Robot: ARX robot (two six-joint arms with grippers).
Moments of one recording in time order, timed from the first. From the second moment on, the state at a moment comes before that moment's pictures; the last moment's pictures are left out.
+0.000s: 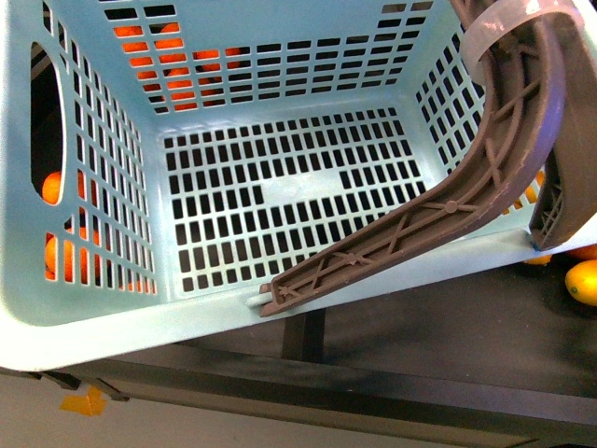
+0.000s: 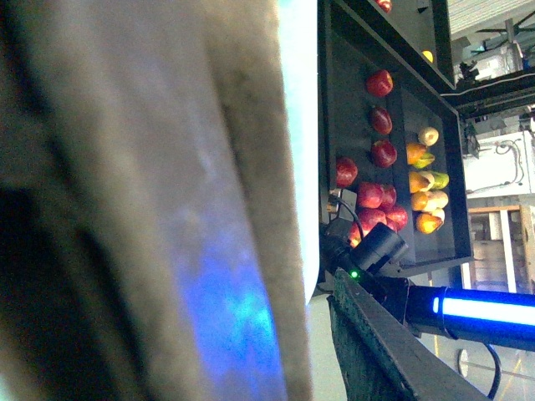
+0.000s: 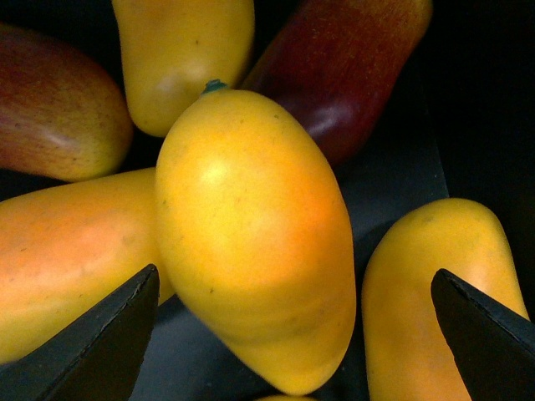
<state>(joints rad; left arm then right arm) -0.67 1.61 1.17 -0.11 0.25 -0.83 -0.44 2.43 0.97 0.65 -0.16 -0.30</state>
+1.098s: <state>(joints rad) -0.67 1.61 1.17 -0.11 0.26 -0.83 -0.45 2.25 0.87 0.72 -0.25 -0.10</state>
